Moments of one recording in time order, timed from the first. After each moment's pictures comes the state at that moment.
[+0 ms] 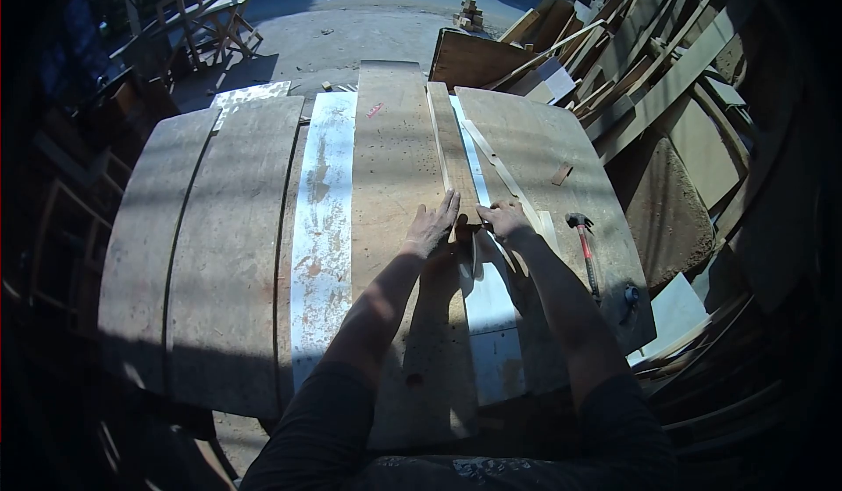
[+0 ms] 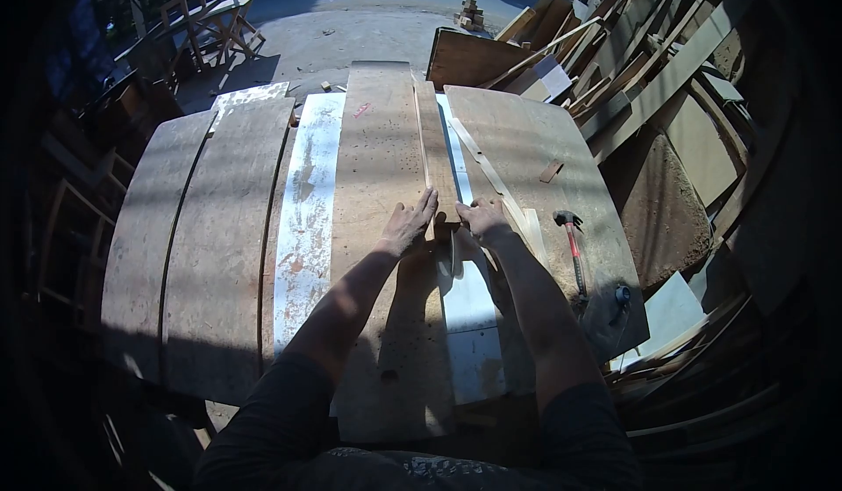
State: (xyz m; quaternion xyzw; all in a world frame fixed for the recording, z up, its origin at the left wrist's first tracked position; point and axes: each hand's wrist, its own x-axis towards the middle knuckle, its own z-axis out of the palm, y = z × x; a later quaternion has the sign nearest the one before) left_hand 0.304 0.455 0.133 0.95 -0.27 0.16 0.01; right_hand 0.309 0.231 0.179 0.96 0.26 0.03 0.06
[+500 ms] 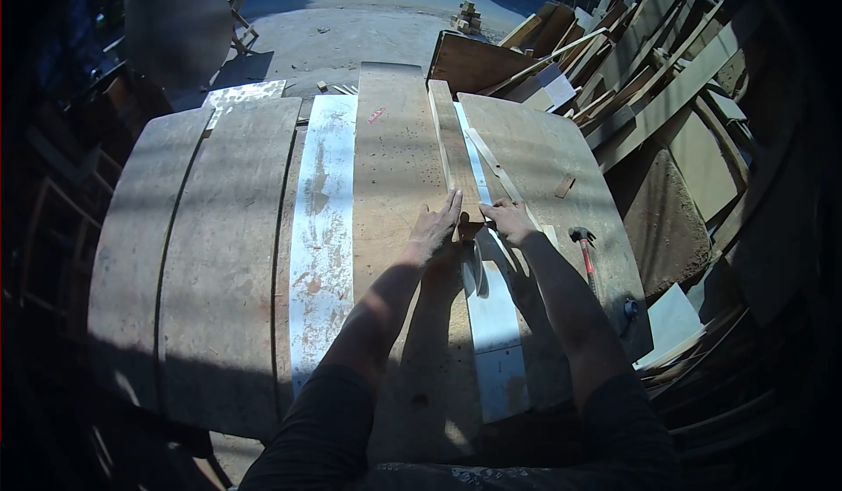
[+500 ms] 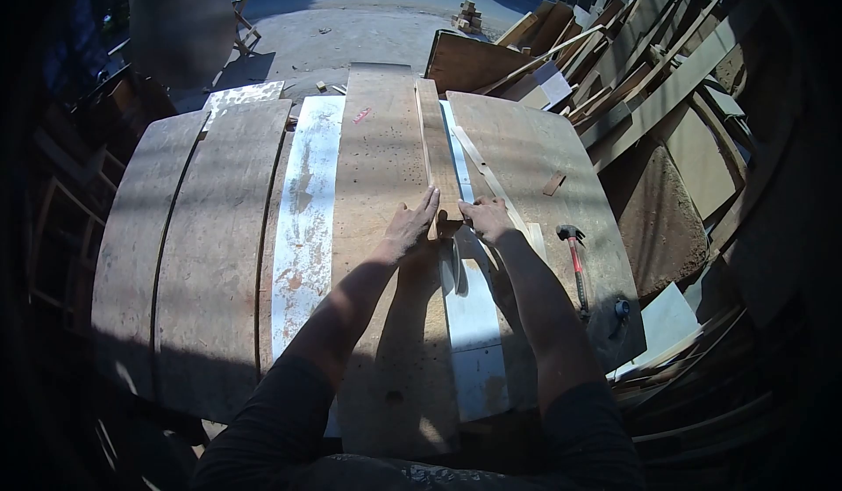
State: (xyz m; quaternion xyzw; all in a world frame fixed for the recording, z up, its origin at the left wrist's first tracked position) left_hand 0.358 0.456 0.108 0.94 -0.26 0.22 0.00; right_hand 0.357 0.238 0.180 0.97 0.25 -0.01 0.05
